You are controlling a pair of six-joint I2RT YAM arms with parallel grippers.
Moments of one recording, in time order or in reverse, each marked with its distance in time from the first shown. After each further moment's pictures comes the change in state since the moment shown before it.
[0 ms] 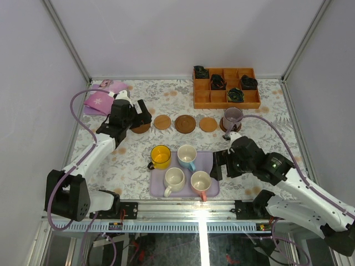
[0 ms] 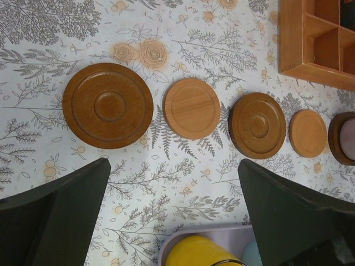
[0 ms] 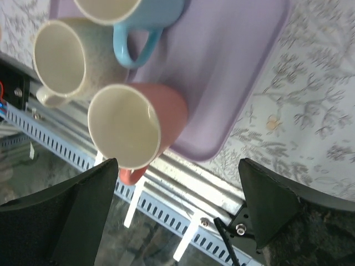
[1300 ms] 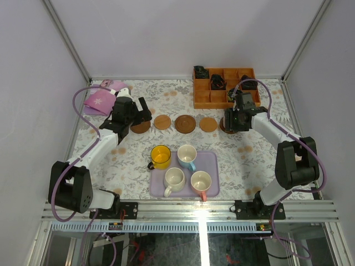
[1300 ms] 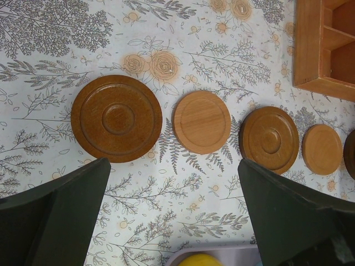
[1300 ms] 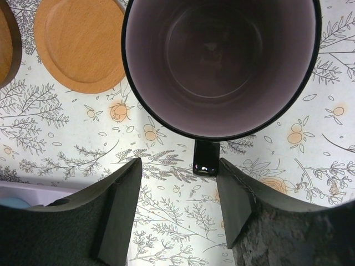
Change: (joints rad) left arm 0.000 0.077 0.033 0.031 -0.050 0.004; right arm -0.542 0.801 0.287 0.344 0.067 -0.329
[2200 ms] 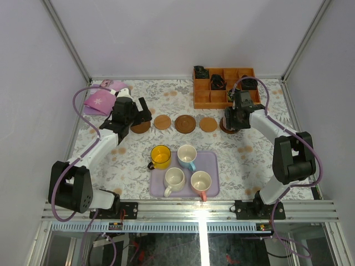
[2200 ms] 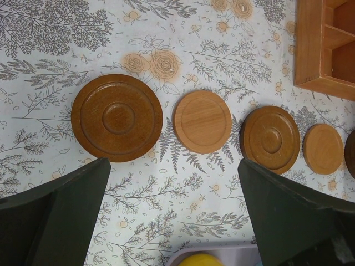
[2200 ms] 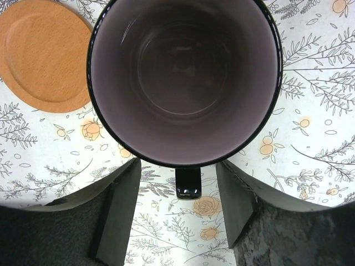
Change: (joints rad) left arm 0.000 0.000 -0.003 0.000 0.000 0.000; right arm -0.003 0.063 0.046 0.002 0.094 -0.052
